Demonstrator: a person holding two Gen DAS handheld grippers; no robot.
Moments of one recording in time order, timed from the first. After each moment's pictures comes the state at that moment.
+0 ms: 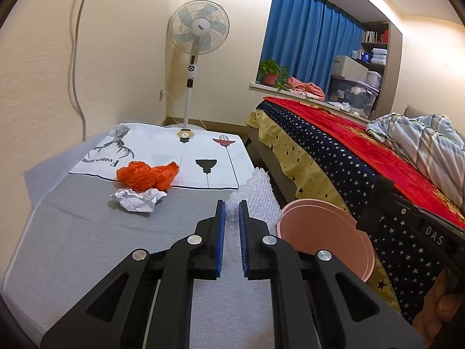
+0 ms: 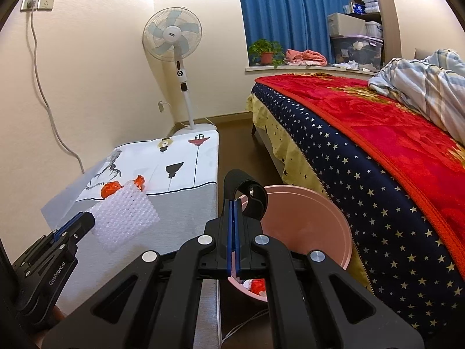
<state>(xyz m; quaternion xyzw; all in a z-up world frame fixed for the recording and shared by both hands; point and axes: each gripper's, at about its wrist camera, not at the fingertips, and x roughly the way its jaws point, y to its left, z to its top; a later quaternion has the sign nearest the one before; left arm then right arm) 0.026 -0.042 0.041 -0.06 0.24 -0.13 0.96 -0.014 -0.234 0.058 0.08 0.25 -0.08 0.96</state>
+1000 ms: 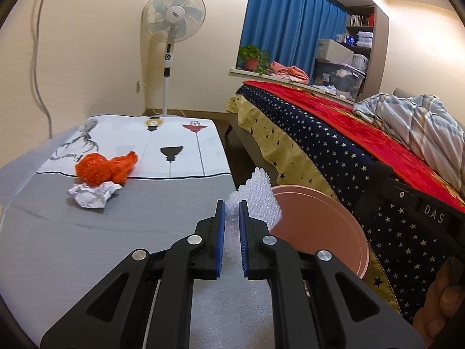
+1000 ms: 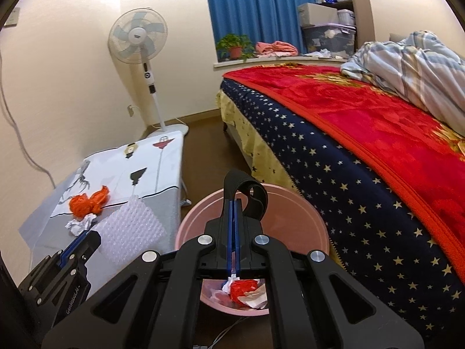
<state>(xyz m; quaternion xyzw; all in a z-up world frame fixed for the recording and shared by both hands) 0.055 -0.104 0.011 -0.03 0.27 -0.17 0.95 0.005 -0.284 0.043 0.11 0.26 -0.15 0.95</state>
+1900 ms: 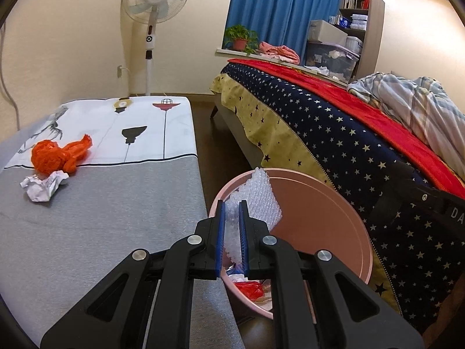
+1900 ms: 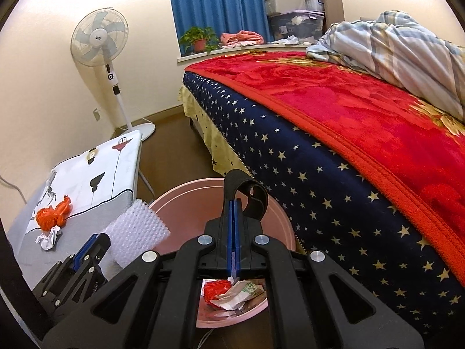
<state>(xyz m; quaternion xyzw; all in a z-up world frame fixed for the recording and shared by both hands) 0.090 -0.166 -0.025 -0.02 0.30 -0.19 0.93 0.009 -0.333 0.021 0.14 0.28 -0.21 0.93</state>
